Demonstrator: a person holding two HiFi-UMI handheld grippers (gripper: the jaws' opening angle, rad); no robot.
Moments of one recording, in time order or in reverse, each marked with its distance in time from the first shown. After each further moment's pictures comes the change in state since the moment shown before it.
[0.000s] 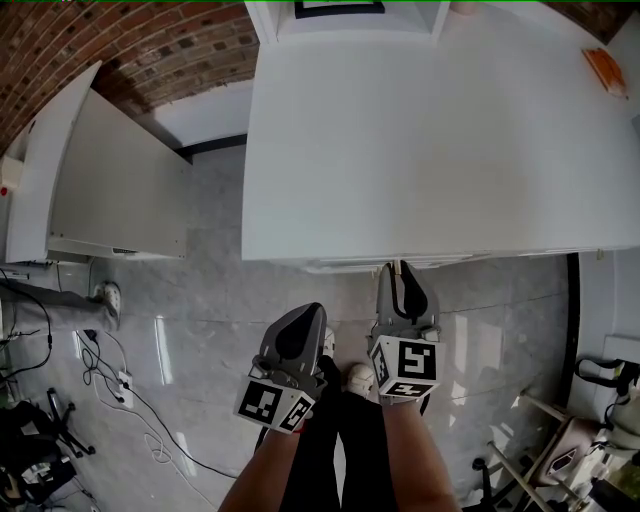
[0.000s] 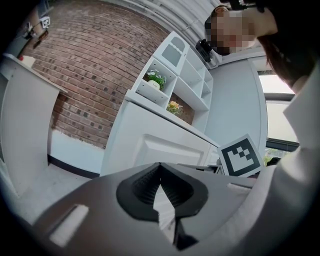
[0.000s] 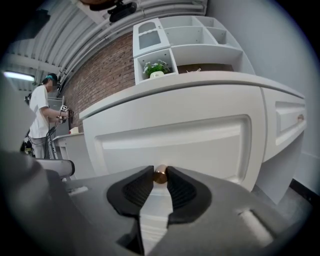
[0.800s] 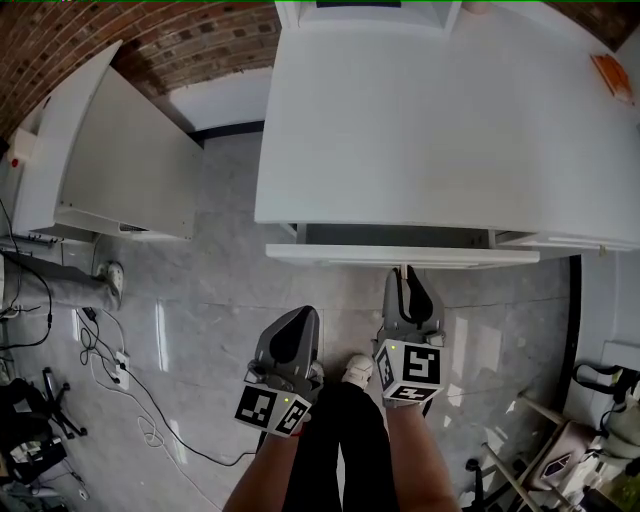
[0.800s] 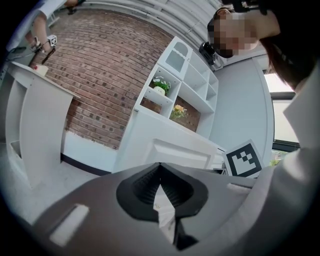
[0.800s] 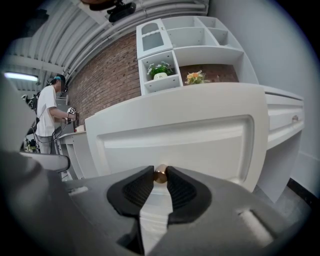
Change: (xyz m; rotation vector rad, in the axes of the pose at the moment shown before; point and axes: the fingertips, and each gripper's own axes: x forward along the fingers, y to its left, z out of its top) left arm -0.053 -0.009 -0.005 -0.023 -0.029 0.100; right arm -0.042 0.007 -0.014 -0.017 0.021 0.027
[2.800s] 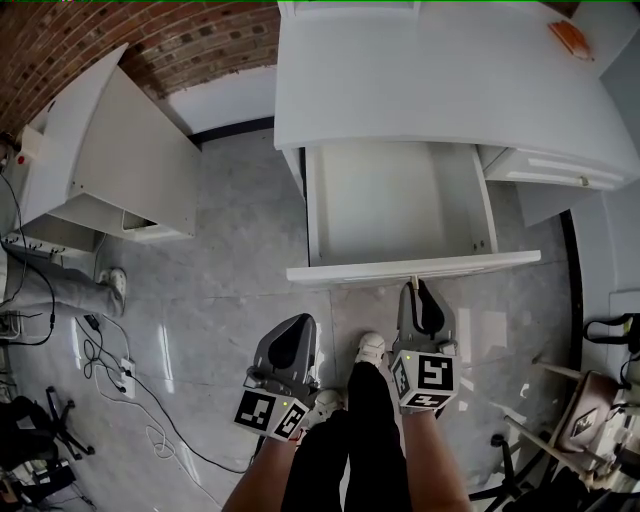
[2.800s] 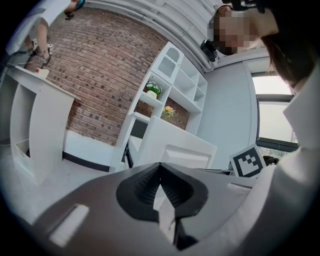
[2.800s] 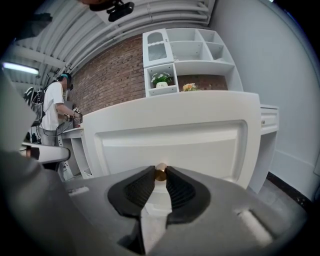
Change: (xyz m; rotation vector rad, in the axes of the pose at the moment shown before) left arm -0.128 -0.019 -0.027 0.025 0.033 -0.078; right arm -0.138 0.030 -0.051 -0.020 0.000 -0.078
